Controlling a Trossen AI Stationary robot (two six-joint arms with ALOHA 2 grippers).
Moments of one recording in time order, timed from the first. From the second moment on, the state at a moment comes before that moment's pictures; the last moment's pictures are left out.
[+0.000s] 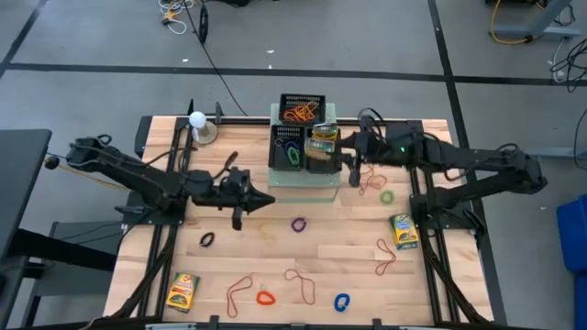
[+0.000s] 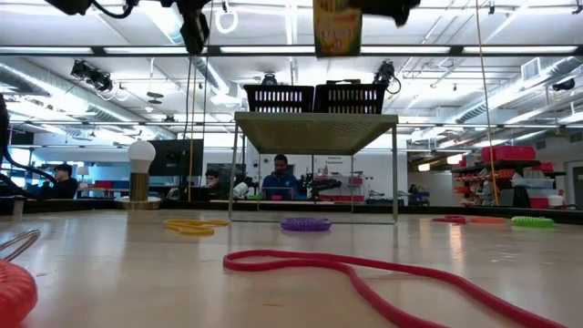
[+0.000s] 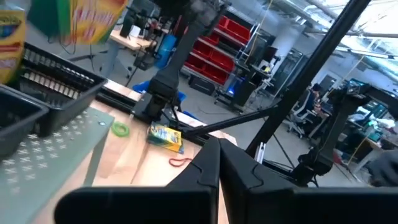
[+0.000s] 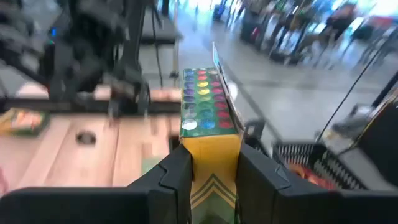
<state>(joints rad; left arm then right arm) -0.27 1.10 0.60 0.52 -0.25 -0.45 -0.11 1.10 1.04 -0.17 0.12 -0.14</state>
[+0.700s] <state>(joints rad) -0.24 1.09 0.60 0.53 -0.40 -0.43 -0.39 1.13 0.83 -0.05 -0.21 -0.23</state>
